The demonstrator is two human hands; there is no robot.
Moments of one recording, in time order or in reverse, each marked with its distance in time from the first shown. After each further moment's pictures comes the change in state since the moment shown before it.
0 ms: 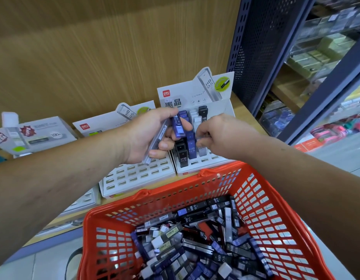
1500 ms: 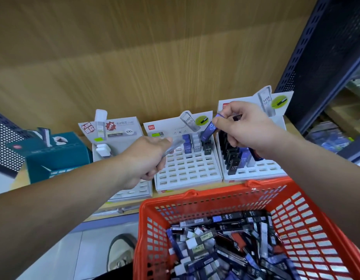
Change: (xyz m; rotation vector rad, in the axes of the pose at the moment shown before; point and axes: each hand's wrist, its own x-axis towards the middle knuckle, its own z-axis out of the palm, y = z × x) left_hand -0.093 -0.045 -0.085 0.183 0.479 -0.009; right_hand 0.031 -0.089 -0.012 0.881 0.159 0.125
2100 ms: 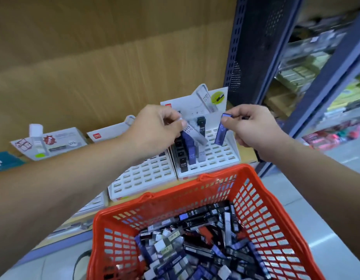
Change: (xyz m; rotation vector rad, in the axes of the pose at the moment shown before) left_hand 0.006 0.076 0.111 0.272 0.046 0.593; right_hand -0.042 0.060 -0.109 0.080 0.285 0.042
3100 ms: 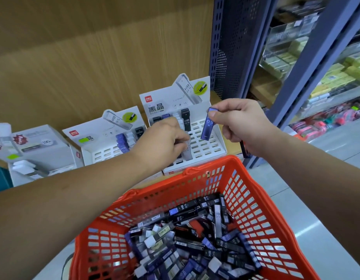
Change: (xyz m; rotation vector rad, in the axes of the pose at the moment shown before) left_hand 0.010 -0.034 0.059 0.476 -0.144 0.448; right_hand -0.003 0.014 -0.016 0.143 -0.056 0.114
